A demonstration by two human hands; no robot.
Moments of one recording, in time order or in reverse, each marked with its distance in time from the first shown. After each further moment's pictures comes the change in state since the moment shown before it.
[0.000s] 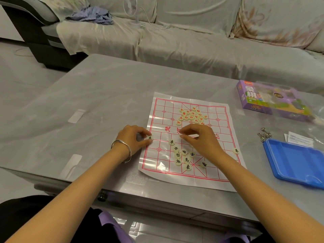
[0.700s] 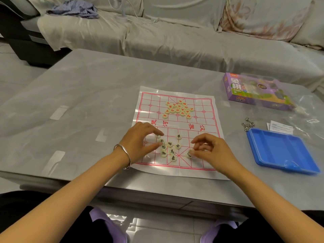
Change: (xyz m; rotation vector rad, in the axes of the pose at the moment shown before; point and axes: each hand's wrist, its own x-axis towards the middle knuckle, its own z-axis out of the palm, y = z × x) left_hand -0.033 0.054 0.020 0.032 -0.043 0.331; right_hand -0.074 0.021 -0.049 0.262 -0.046 0.216
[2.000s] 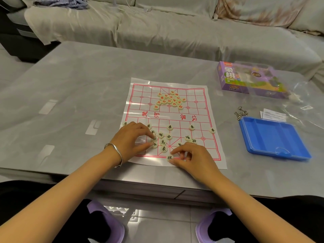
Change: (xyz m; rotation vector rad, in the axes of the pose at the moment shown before) left_hand -0.010 -0.001 0.017 0.108 -0.090 0.027; right_hand -0.028 0.026 0.028 -0.396 -0.020 -0.149
